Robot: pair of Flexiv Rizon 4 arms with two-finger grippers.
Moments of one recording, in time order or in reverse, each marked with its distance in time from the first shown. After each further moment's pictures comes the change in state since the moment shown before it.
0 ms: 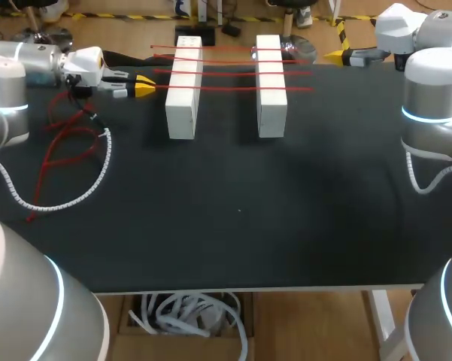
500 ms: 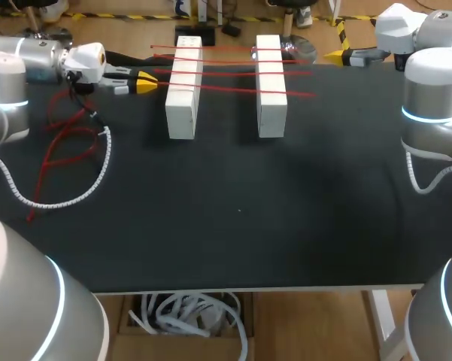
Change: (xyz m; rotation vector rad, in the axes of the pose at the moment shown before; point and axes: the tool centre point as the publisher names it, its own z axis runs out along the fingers) left arm 0.006 -0.017 0.007 0.015 0.034 0.032; right arm 0.000 0.000 0.000 0.000 0.000 0.000
